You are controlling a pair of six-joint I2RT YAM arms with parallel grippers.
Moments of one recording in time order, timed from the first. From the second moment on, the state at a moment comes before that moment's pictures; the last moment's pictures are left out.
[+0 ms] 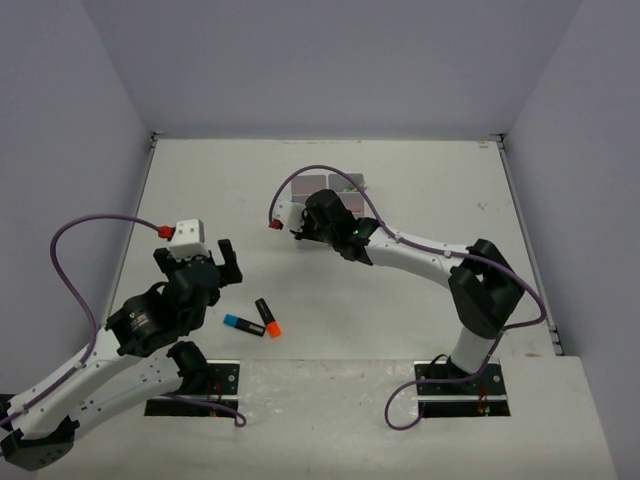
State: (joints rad) left arm -0.88 0.58 0.77 -0.78 -0.89 -0.59; right arm 0.87 1.75 1.25 -0.14 0.18 -0.67
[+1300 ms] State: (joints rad) left arm -0.88 0.56 0.75 -0.72 -0.82 -0.51; right arm 0.83 1.87 1.26 0.00 0.09 -0.72
